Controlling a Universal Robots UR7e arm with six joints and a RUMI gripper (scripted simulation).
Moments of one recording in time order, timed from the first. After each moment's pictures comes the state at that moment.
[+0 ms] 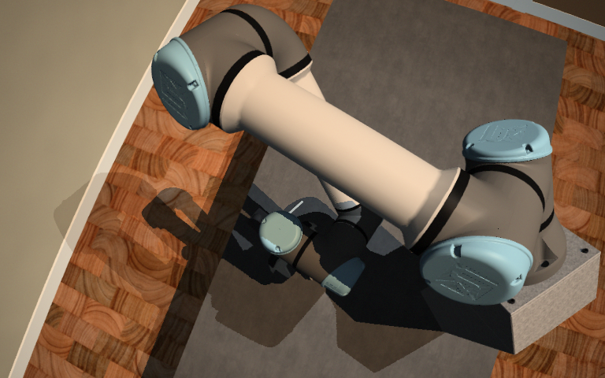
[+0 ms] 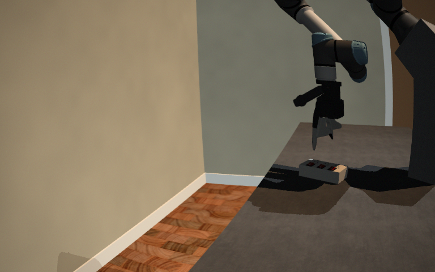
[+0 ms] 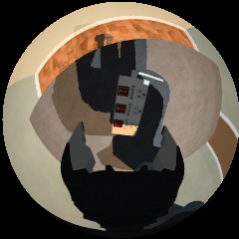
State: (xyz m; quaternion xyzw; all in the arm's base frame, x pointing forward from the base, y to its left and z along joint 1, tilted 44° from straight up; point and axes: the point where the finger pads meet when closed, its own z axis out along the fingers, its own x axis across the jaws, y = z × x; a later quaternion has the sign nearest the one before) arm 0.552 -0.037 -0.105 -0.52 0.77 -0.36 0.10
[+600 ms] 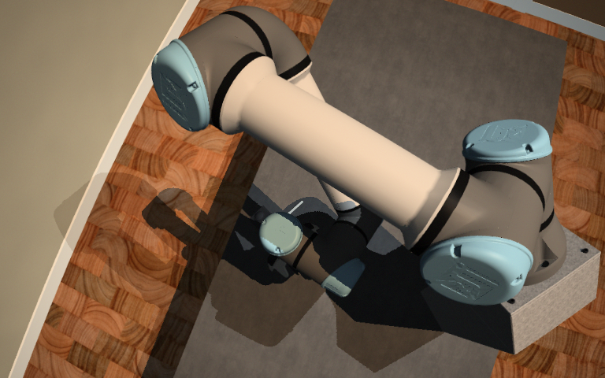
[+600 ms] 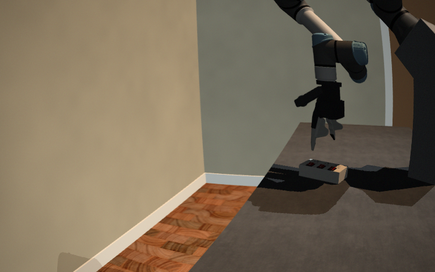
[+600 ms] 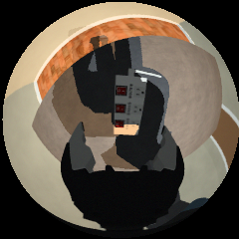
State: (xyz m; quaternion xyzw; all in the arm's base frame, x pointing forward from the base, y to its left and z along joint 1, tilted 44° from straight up) arm 0.552 -0.038 -0.107 -0.48 0.79 -0.36 0.11
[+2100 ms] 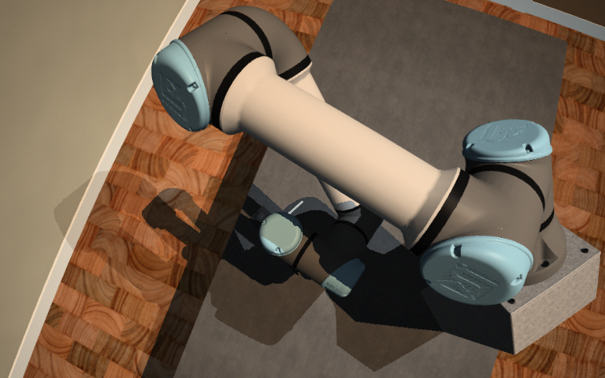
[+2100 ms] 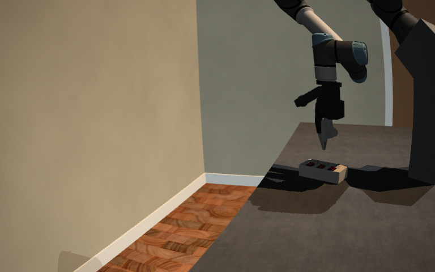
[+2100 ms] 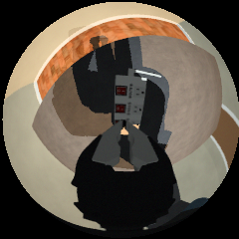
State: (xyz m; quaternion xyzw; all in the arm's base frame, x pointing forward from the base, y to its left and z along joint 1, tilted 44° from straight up) arm 0.552 -0.038 -0.107 -0.48 0.79 -0.36 0.11
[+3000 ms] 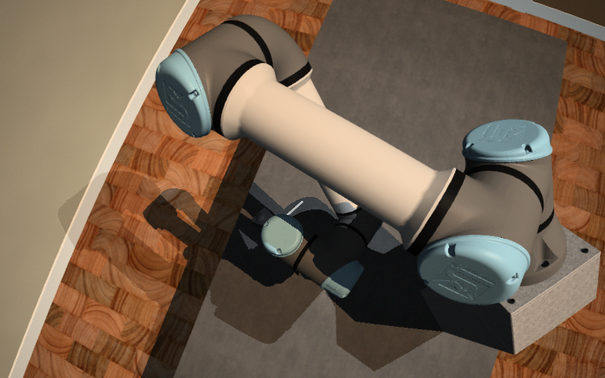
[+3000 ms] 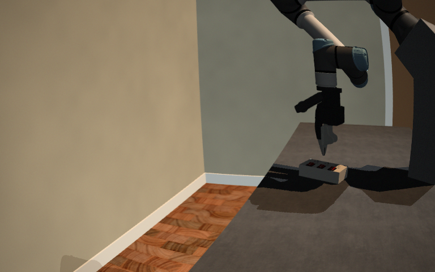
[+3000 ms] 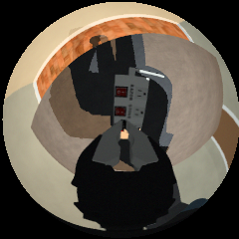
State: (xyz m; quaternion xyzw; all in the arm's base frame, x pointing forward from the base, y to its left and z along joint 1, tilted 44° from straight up) arm 0.562 -0.046 -0.121 -0.48 0.79 -0.36 0.11
